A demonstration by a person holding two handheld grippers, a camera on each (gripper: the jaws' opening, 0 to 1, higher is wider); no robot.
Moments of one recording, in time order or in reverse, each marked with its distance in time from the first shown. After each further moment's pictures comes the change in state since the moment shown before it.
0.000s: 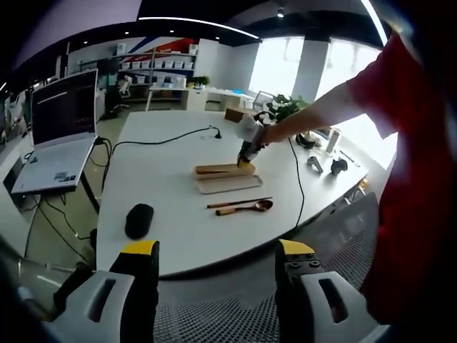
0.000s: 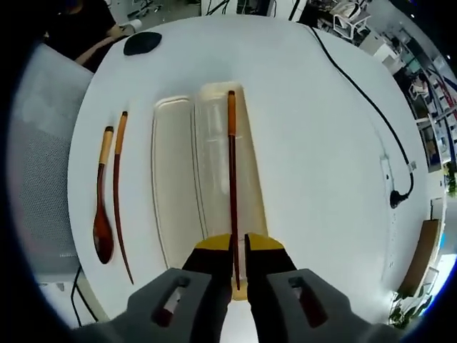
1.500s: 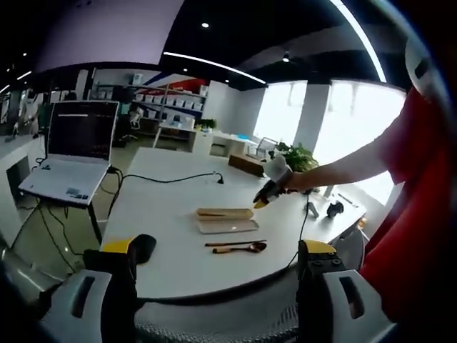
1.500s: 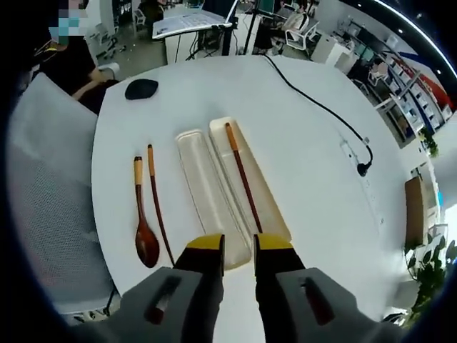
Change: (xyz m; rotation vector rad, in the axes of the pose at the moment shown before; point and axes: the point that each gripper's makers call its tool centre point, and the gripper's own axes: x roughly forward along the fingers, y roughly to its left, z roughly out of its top) left arm -0.041 -0.002 0.033 -0.093 -0.296 -0.008; right arm -0.082 0.055 -0.020 0.156 -0.155 -0.141
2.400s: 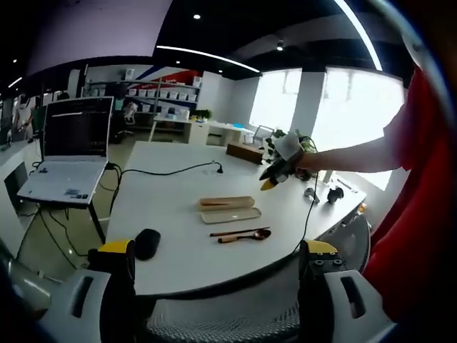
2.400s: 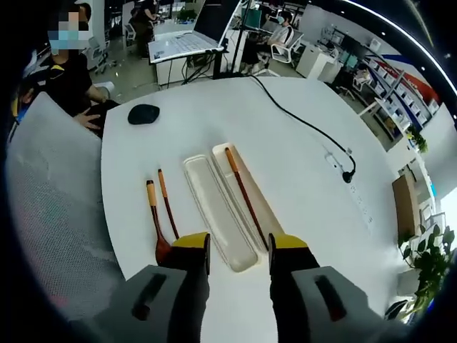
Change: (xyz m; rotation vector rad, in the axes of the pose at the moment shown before) left arm 0.004 0.016 -0.011 0.084 0.091 -0.005; right arm -0.040 0.008 0.028 0.090 -0.099 -0.068
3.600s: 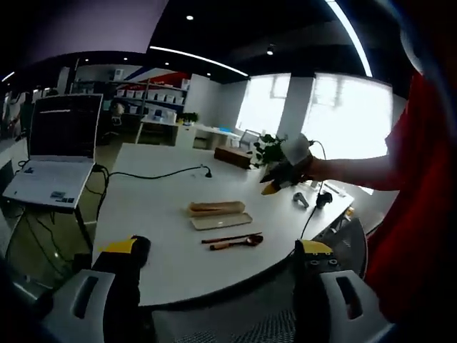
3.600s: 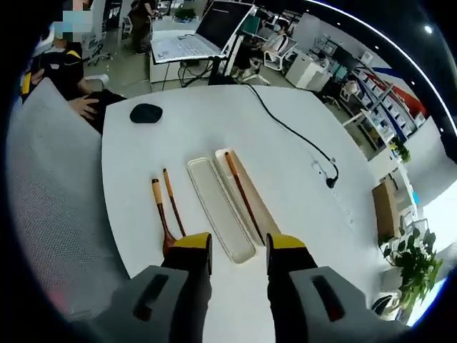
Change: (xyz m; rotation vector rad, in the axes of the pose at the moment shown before) left arm 0.011 0.005 0.005 -0.024 -0.045 -0.069; right arm -0.031 0.034 0.003 -0.039 -0.038 -0.118
